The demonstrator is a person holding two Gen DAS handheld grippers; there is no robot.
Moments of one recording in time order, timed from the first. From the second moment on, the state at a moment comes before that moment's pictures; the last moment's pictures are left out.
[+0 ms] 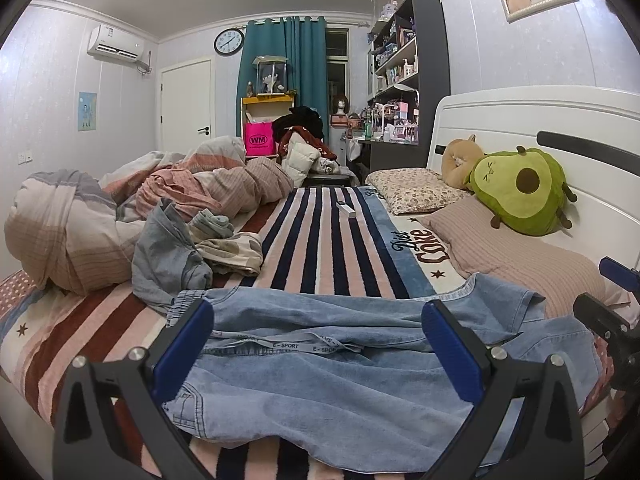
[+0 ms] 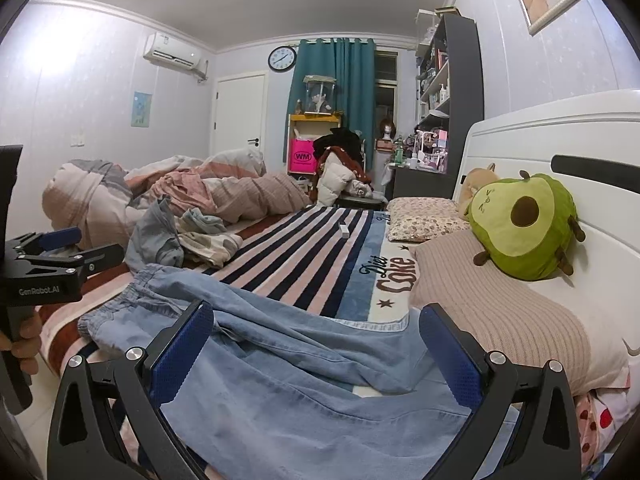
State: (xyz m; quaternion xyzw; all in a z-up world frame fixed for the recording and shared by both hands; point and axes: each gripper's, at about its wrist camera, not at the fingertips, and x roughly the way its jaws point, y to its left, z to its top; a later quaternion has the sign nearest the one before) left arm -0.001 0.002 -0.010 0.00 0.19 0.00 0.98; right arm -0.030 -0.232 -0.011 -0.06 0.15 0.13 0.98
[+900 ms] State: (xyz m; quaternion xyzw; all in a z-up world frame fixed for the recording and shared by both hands) left arm -0.001 -0.004 -0.010 0.00 0.19 0.00 0.98; right arm -0.032 -0.230 -0.011 -0.05 0.15 0.13 0.98
